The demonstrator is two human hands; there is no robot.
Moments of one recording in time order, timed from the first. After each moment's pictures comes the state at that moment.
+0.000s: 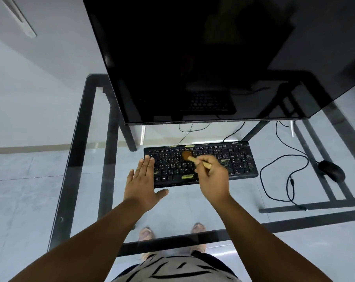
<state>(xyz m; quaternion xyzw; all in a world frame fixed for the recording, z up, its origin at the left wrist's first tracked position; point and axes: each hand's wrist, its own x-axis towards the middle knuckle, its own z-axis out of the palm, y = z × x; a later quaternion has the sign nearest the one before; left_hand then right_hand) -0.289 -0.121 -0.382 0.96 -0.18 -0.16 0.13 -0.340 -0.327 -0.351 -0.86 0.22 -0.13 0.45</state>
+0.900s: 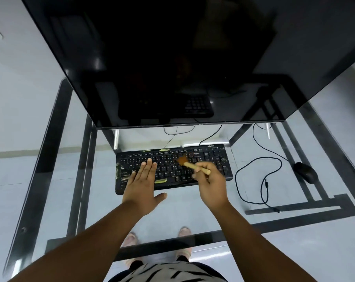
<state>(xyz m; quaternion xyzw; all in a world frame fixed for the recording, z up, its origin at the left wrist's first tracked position) -0.305 -0.198 -0.381 0.95 -0.24 -0.17 0.10 -0.373 -0.400 -0.348 -0.83 0.25 -0.11 0.49</state>
